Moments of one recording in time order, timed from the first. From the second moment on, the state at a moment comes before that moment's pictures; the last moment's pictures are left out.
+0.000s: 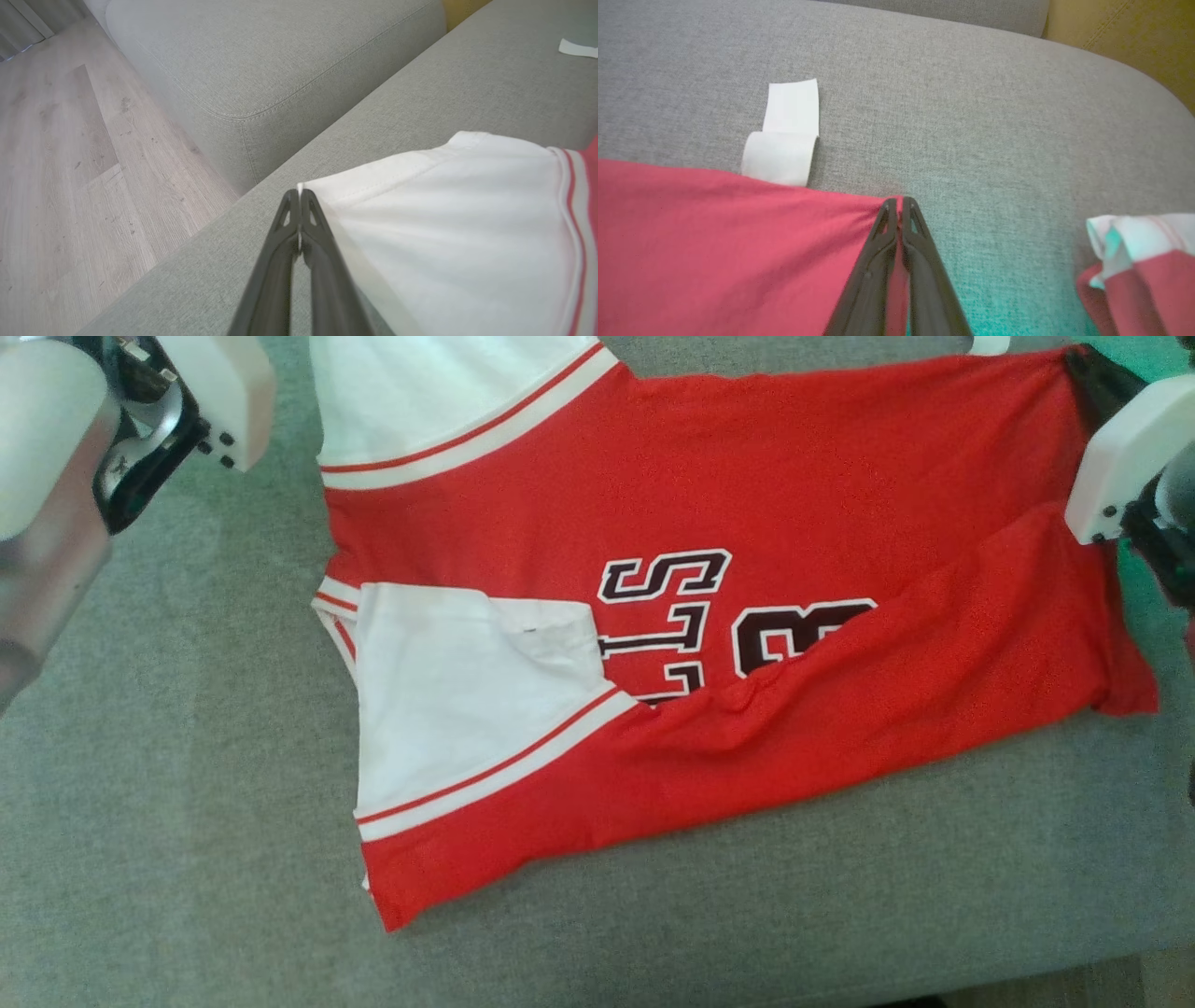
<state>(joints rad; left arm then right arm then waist) -1.38 0.53 -1.23 0.69 -0.86 -0.13 0.09 -0.89 -0.45 0.37 0.71 0.42 0.13 0.28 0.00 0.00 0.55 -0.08</state>
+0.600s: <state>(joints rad) -1.41 0.49 -1.23 0.80 -0.87 -0.13 -0.18 -0.91 -0.51 0.35 0.70 0.47 0.13 0.08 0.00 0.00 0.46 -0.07</state>
